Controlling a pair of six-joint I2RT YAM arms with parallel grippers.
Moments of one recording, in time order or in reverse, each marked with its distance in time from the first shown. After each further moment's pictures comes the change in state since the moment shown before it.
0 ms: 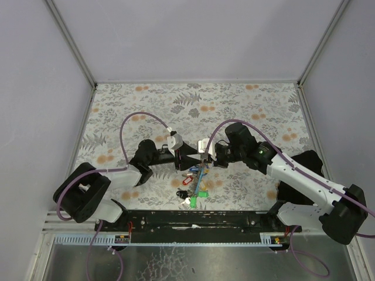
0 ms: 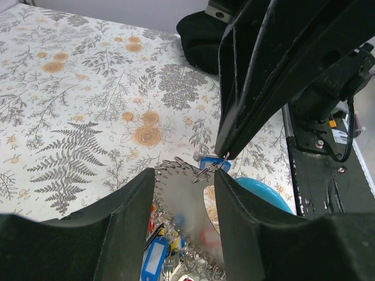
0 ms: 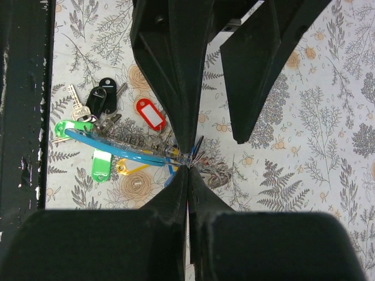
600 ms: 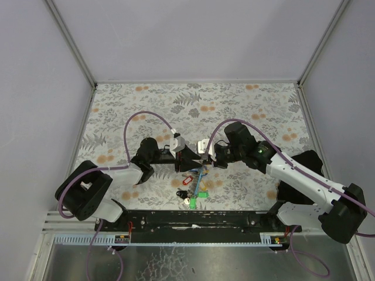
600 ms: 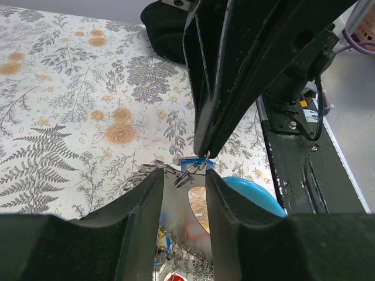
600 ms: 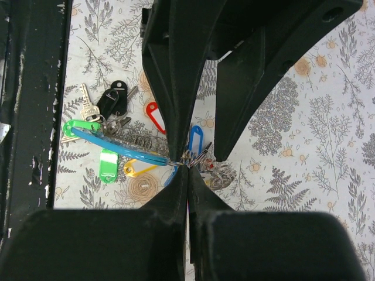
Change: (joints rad) left arm 0.000 0.027 0.035 -0.047 0.151 0.039; right arm 0.000 0.010 0.011 -0.013 -0.047 -0.011
